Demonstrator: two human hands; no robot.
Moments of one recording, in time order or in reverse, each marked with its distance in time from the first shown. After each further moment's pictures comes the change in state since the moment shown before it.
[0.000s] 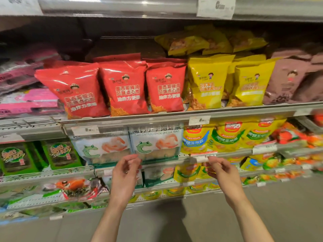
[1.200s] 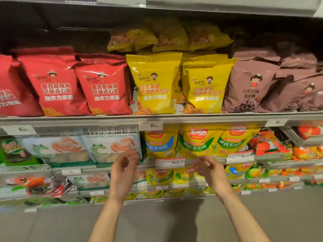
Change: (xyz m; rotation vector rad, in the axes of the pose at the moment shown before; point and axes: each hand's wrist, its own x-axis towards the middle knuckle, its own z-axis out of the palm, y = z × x) left_hand -0.001 -0.012 0.201 -0.022 0.098 0.001; right_hand 0.134 -0.004 -0.136 -0.128 -0.252 0.052
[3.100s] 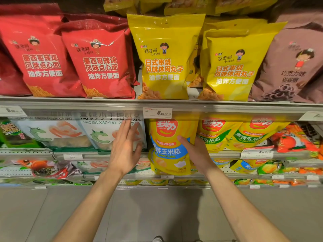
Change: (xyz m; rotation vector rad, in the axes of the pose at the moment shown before) left_hand 0.074 -0.037 -0.008 0.929 -0.193 0.457; right_hand 0.087 0.028 0.079 0.159 -0.232 -0.099
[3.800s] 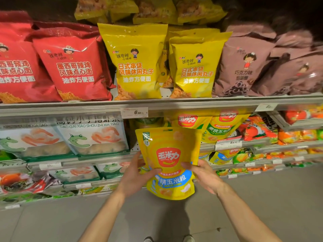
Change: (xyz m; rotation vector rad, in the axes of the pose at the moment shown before) left_hand -0.061 0.058 0.062 -0.825 -0.411 -0.418; right_hand -0.095 0.014 -0.084 0.121 -0.111 0.314
